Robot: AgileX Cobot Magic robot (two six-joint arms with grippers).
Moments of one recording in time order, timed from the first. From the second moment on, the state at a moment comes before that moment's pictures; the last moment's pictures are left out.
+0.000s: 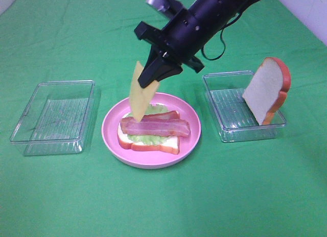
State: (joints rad) left arm -0.50 0.00 -0.50 0.00 1.05 -0.02; right arm 0.45 2.14 -1.68 0.77 1.08 -0.38
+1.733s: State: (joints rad) left arm -0.50 0.00 -0.50 0.00 1.05 -0.02; right arm 0.42 2.12 -1.94 -0.04 1.21 0.12
